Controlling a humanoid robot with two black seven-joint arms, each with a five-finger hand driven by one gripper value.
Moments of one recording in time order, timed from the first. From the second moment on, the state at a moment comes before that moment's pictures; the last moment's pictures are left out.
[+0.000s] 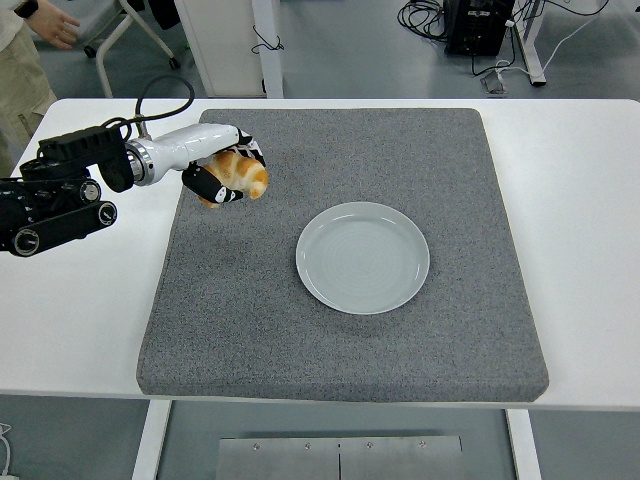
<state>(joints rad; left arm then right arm) -1.33 0.51 0.26 -1.02 1.03 0.15 -0.21 -0.12 0.00 0.00 0.15 -0.10 0.02 0.41</state>
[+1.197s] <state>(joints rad) -1.69 0.35 0.25 -1.03 1.02 -0.04 -0.26 -0.12 0.00 0.00 0.15 -0.10 0.02 0.41</state>
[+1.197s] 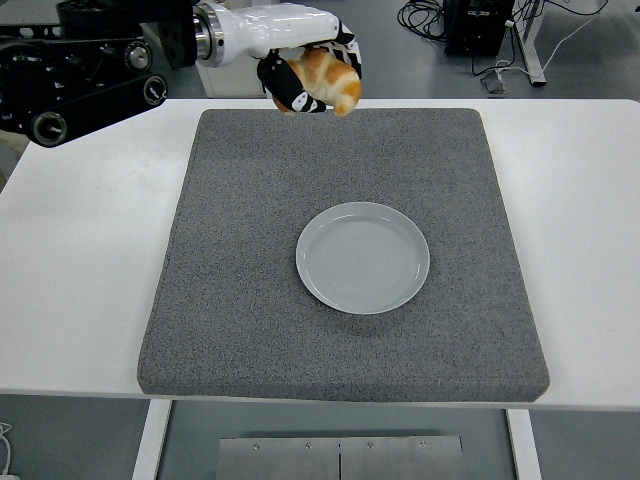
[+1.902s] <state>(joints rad) -1.68 0.08 0.32 -1.02 1.06 -0.08 -0.29 -0.12 0.00 0.00 0.15 -0.10 0.02 0.41</state>
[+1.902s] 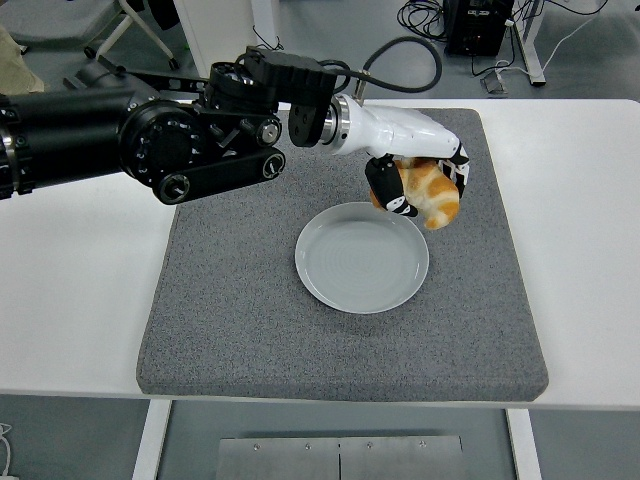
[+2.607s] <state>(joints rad) -1.56 0.09 0.36 -0.98 1.15 -0.05 -0.28 -0.12 0.00 0.00 0.15 -0.10 0.02 0.41</state>
